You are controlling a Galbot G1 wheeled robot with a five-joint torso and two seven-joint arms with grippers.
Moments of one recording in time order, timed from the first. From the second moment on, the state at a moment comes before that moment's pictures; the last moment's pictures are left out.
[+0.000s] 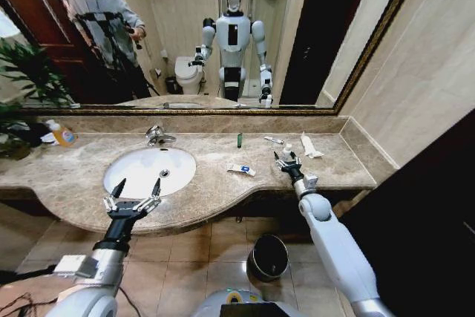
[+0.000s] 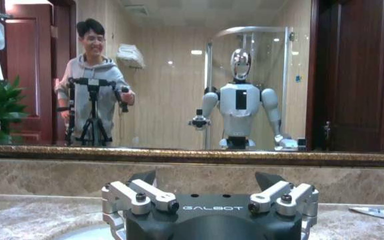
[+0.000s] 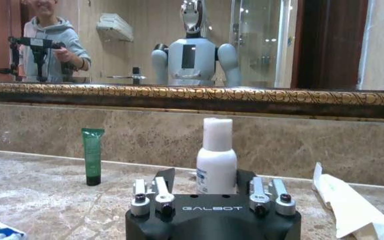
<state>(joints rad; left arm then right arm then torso) 1.84 -1.36 -0.82 -2.47 -0.37 0.04 0.05 -1.00 1.23 0.44 1.58 0.30 0.03 -0.06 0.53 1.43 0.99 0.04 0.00</state>
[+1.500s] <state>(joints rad) 1.84 -1.36 -0.82 -2.47 -0.37 0.04 0.05 -1.75 1.36 0.62 1.79 0.21 0.57 0.07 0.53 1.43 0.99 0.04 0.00</state>
